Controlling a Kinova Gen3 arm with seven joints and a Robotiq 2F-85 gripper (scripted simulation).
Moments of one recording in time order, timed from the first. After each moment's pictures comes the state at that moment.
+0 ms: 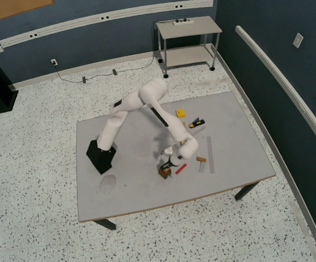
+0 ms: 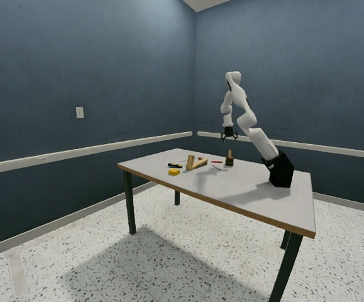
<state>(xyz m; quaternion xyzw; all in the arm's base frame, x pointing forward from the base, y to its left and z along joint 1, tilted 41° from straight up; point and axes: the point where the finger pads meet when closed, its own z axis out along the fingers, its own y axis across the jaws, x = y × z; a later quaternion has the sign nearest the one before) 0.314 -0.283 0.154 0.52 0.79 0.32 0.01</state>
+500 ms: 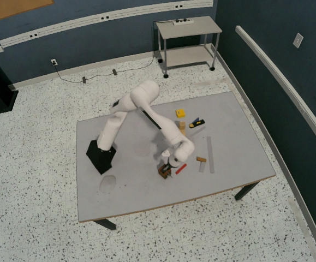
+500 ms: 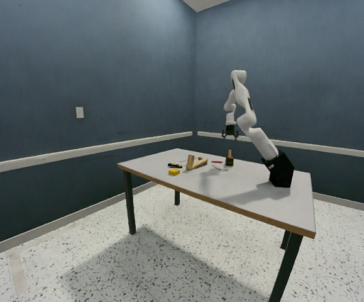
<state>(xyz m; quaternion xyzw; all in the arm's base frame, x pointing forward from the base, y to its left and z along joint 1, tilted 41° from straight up) 0.309 -0.295 0.162 0.46 0.81 0.35 0.07</state>
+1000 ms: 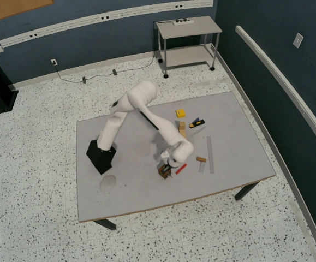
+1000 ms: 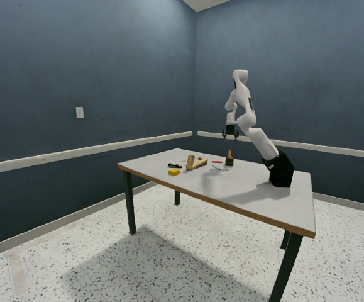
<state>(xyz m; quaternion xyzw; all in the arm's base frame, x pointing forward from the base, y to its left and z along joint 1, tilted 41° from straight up) 0.307 -0.299 0.165 0.44 0.82 0.36 0.09</state>
